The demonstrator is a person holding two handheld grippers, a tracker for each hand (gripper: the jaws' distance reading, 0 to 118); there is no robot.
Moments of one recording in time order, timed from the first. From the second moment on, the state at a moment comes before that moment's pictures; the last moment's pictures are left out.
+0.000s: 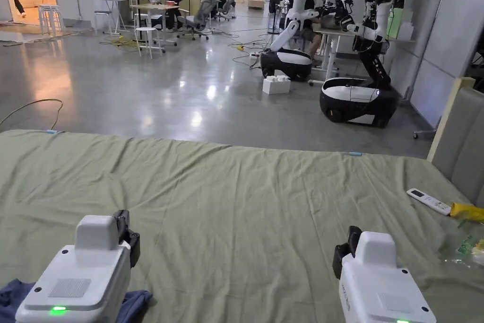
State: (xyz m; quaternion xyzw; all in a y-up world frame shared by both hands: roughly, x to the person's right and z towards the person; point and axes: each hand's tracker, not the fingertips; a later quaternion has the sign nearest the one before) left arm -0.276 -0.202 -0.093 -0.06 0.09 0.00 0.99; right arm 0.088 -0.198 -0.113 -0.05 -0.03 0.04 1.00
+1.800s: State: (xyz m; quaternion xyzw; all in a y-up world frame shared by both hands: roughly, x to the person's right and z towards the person) left arm -0.422 -0.233 -0.038 -0.23 0.09 0.07 0.97; right arm 0.050 -0.216 -0.109 -0.09 0.04 0.05 0.99
